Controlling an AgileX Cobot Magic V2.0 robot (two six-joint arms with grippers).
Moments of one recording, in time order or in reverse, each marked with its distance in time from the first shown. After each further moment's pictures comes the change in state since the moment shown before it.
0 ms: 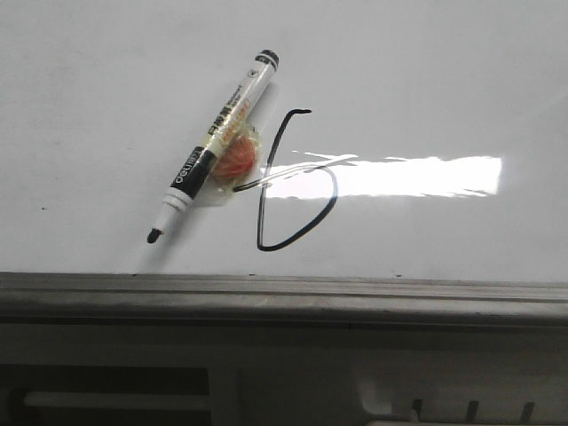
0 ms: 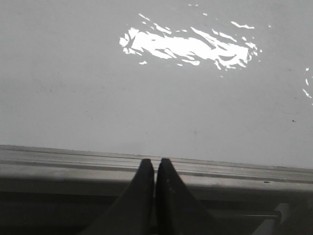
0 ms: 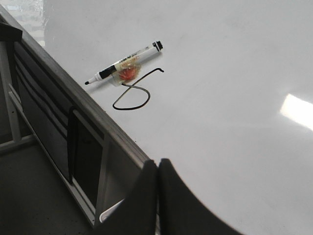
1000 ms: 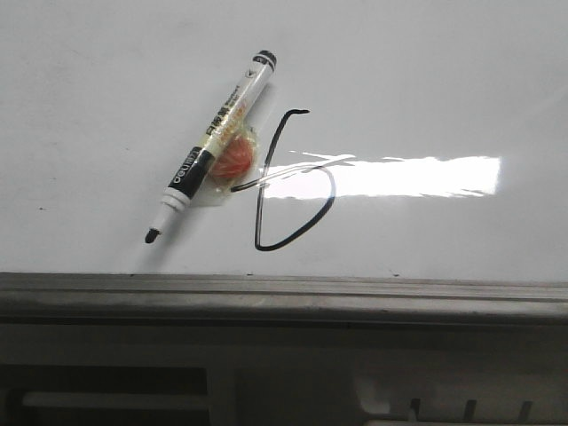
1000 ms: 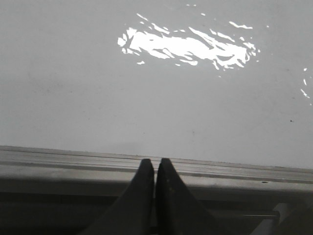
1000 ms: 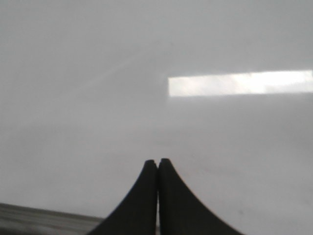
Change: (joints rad) left arm 0.000 0.000 0.000 -0.002 0.000 0.000; right arm -0.504 0.000 0.513 -0.183 -0.631 0.482
